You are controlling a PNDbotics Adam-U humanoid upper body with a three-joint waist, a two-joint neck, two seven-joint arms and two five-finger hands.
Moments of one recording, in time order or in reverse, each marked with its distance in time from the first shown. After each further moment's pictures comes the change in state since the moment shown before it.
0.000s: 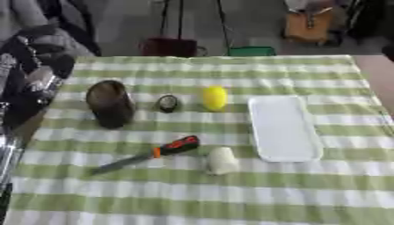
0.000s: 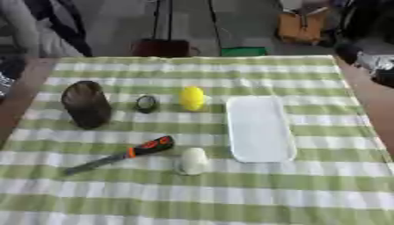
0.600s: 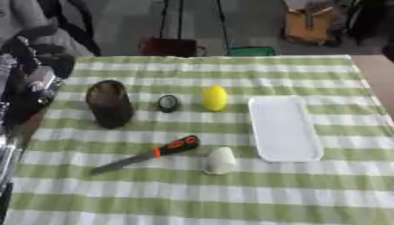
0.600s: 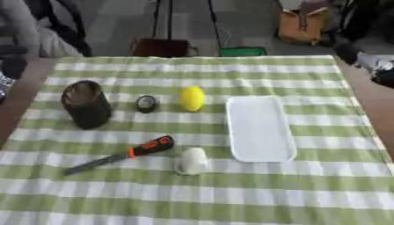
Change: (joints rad) left arm -0.001 0.010 0.012 0.023 -0.053 0.022 -0.004; right arm 0.002 0.000 0.000 0.000 0.000 0.000 0.006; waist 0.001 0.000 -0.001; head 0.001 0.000
